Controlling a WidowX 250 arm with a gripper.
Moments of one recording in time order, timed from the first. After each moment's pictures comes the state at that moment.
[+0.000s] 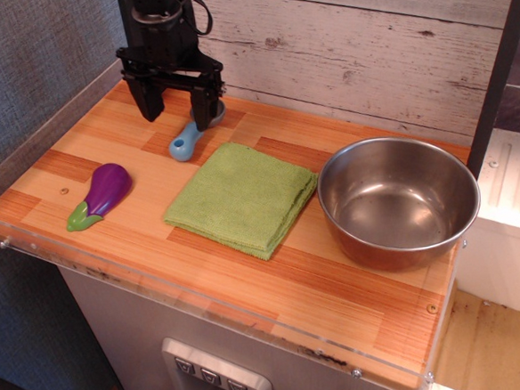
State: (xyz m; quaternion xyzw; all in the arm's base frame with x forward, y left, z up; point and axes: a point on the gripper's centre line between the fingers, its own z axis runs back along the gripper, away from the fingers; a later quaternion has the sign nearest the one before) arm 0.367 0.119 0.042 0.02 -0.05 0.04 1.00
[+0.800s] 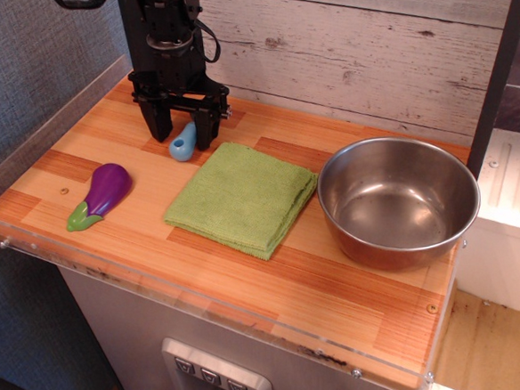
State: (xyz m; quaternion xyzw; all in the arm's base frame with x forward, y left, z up) arm 0.375 0.128 0.011 0.03 -0.01 0.05 1.00
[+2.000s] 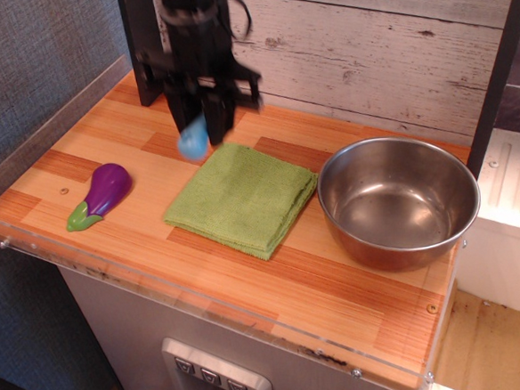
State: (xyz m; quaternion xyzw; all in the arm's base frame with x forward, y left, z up) arm 0.322 0.053 0.069 0.02 -0.03 0.01 1.00
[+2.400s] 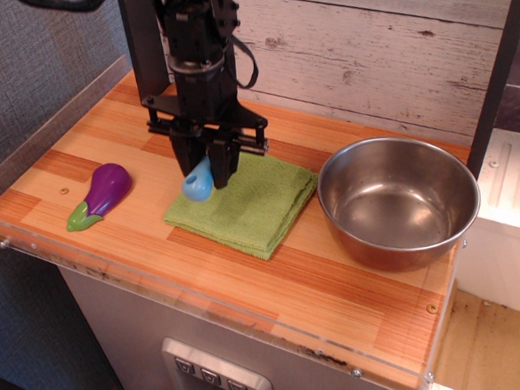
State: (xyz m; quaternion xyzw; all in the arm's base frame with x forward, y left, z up) arm 0.305 0.047 0.045 0.02 -0.02 0.03 1.00
